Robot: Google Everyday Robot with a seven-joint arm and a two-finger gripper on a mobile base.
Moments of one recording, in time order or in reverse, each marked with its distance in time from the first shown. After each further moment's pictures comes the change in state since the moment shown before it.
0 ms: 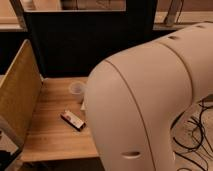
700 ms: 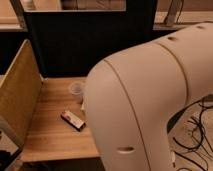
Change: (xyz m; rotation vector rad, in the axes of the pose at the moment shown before) arm 0.008 -0.039 -0.014 0.048 0.045 0.009
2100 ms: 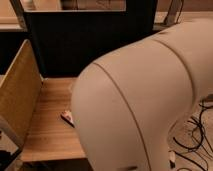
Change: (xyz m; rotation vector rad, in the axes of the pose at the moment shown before) arm 0.065 0.034 0.046 0.073 0.013 -0.117
